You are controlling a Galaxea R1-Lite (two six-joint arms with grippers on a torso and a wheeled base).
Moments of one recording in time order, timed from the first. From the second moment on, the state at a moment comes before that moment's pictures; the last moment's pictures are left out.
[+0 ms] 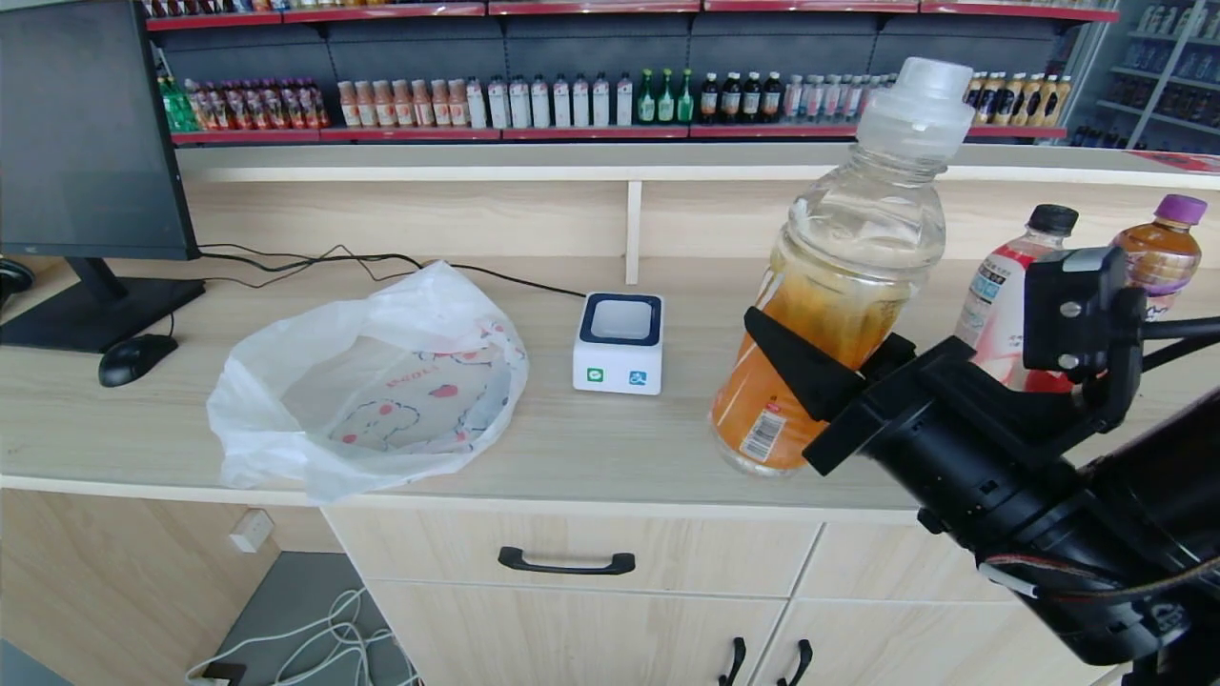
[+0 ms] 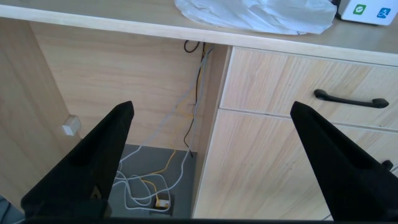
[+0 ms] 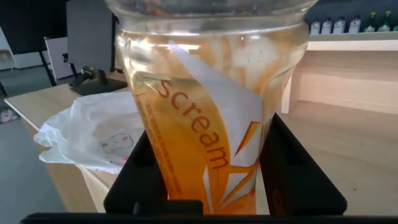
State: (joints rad) left arm 0.00 0.00 0.00 0.00 0.00 -0.03; right arm 0.75 1.66 -0.48 -1.57 -0.12 -0.03
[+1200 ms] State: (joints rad) left arm 0.00 0.00 0.00 0.00 0.00 -0.03; right arm 0.51 1.74 -0.55 -1.57 -0.12 -0.05
